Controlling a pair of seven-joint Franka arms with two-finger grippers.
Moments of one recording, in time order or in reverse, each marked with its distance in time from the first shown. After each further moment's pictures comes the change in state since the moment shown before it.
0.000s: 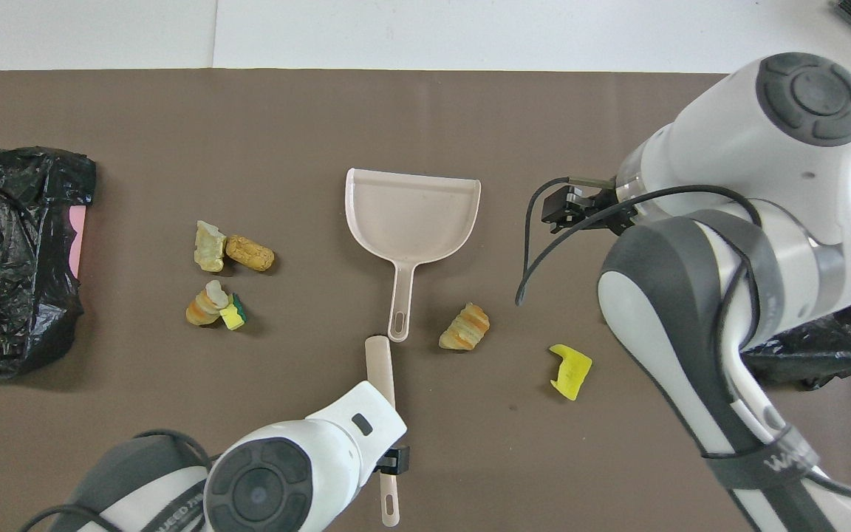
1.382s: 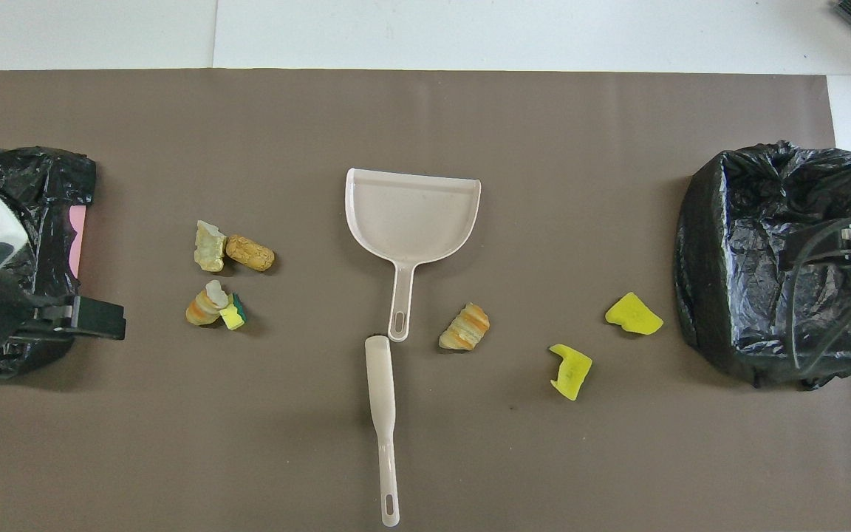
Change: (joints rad) left arm 0.622 0.056 0.006 0.543 0.092 -0.537 0.470; right arm -0.327 -0.241 -0.009 0.013 -0.039 -0.306 -0.435
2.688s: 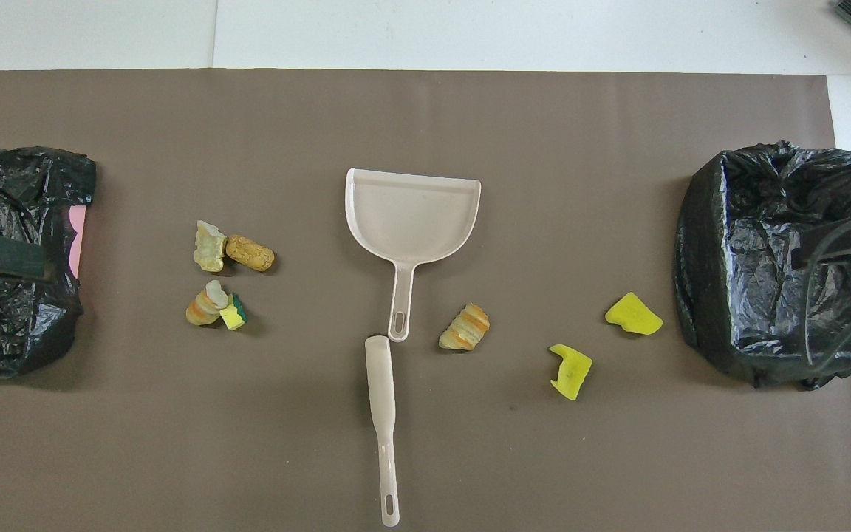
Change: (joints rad) left arm 0.115 0.129 0.028 0.190 0.015 0.000 0.065; right arm -0.016 -0.001 -0.013 0.003 0.000 0.000 0.000
